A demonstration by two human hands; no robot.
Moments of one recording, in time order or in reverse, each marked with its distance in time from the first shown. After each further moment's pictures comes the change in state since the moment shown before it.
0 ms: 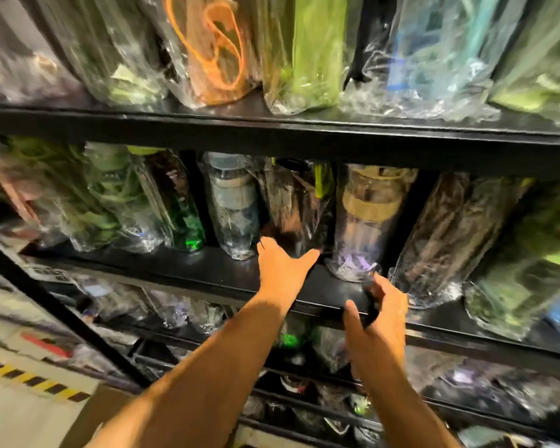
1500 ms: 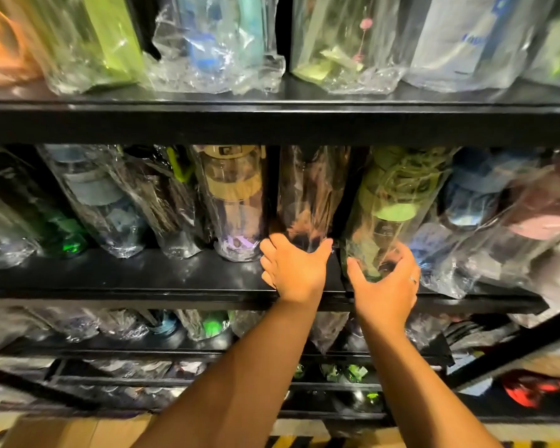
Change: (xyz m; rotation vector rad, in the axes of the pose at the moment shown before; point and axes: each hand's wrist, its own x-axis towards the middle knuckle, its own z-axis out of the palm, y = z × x) left_hand -0.117 0.065 0.173 0.217 0.062 0.021; right_hand 0.058 0.063 -0.146 -0.207 0.447 0.146
